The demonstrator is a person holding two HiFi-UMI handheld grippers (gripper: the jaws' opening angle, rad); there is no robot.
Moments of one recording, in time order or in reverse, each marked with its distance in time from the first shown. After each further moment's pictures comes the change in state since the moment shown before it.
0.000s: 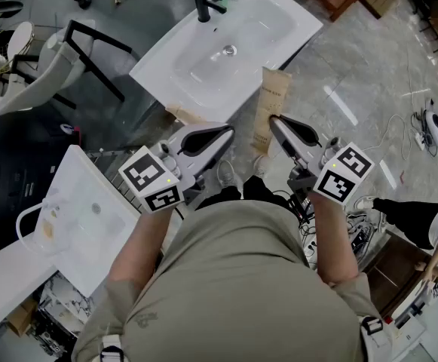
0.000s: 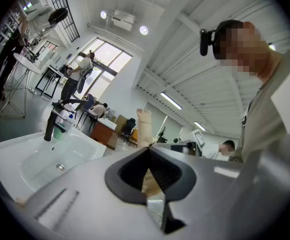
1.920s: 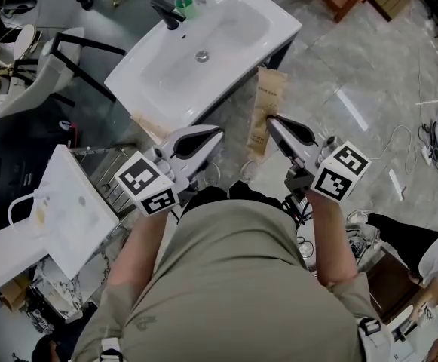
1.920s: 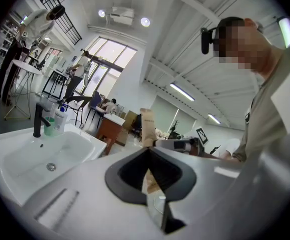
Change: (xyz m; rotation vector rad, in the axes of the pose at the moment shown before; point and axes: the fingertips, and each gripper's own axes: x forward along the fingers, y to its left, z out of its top) left arm 0.160 -0.018 -0.026 0.025 0.059 0.153; right arm -0.099 -0.139 0.042 0.070 0.001 0.095
